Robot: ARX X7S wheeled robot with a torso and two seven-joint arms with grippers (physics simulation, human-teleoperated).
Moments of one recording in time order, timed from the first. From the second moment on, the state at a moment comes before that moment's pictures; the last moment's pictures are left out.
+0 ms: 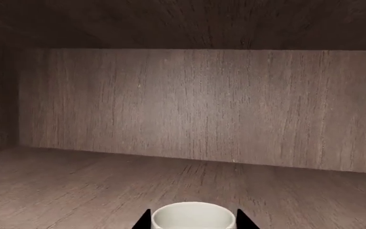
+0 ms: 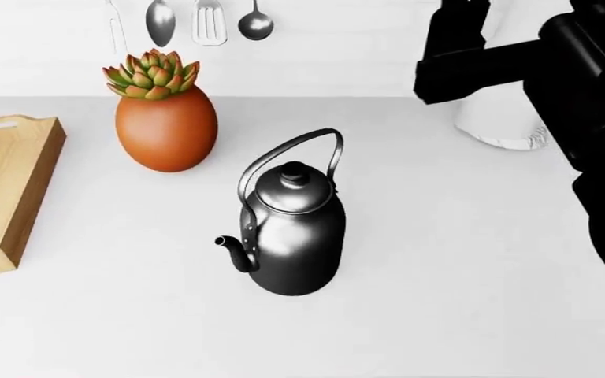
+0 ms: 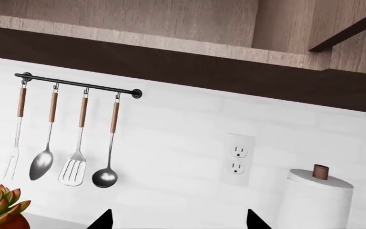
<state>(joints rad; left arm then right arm) -2.33 -0.01 0.07 -1.02 -0.10 -1.03 -0.19 1.29 0.59 -0.16 -0.59 1.51 1.22 0.98</state>
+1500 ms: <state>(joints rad) -1.74 -0.45 0.05 0.08 -1.74 -1.48 -1.22 1.24 0.62 -0.17 -0.63 1.55 1.16 1.02</state>
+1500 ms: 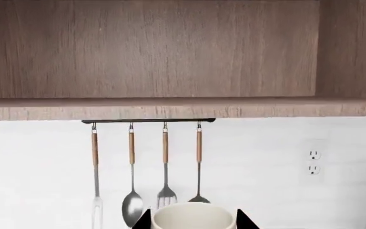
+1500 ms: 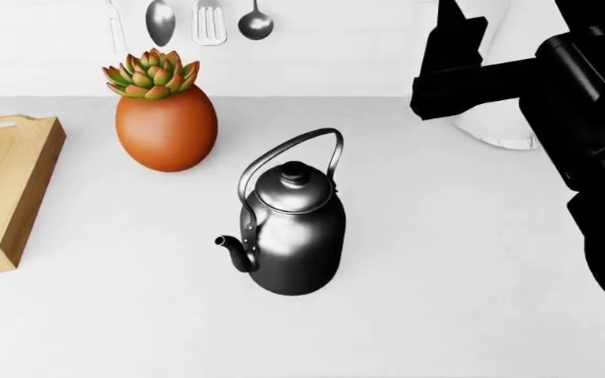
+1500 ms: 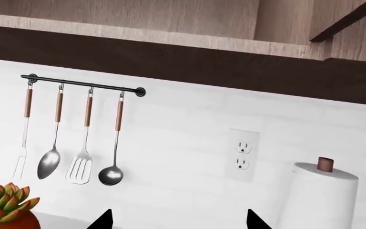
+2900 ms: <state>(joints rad) -1.40 -0.68 -0.07 0.33 -1.81 -1.35 -1.18 1.25 0.72 -0.15 -0.75 1.71 1.11 1.14</state>
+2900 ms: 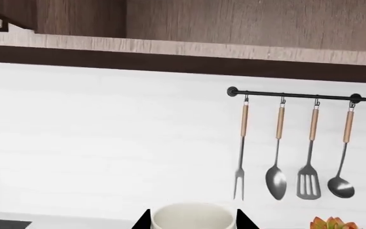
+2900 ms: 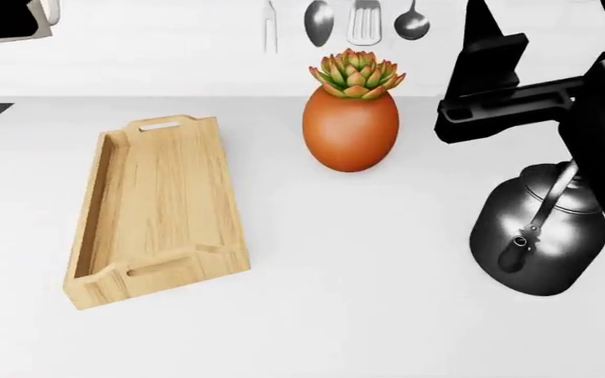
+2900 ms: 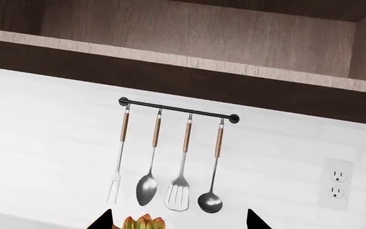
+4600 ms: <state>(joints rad) -0.97 -0.71 -0.04 0.35 -1.32 -1.15 -0.78 1.65 0.75 -0.34 -0.57 1.89 1.16 1.27</state>
